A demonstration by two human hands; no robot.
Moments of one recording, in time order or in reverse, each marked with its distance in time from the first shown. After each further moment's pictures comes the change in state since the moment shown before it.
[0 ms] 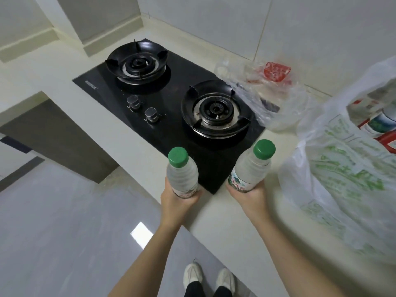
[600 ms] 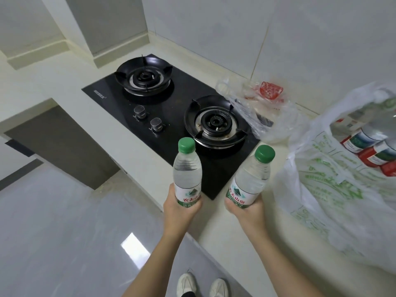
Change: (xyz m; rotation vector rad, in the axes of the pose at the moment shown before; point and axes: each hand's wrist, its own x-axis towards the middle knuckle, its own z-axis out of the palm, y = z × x) left_hand -0.031 0.044 -0.010 -0.099 0.044 -0.047; right_hand -0.031 -0.016 -0.015 0.169 -0.092 0.173
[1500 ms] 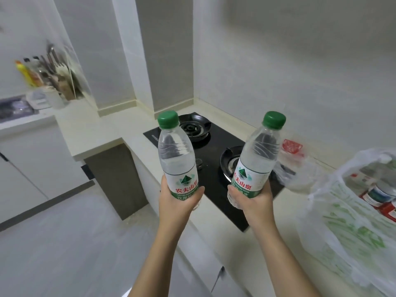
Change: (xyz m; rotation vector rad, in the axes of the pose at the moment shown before) left_hand -0.027 0.141 -0.141 -0.279 0.177 0.297; right_hand -0.056 -0.175 0.066 0.312 -0.206 -0.337
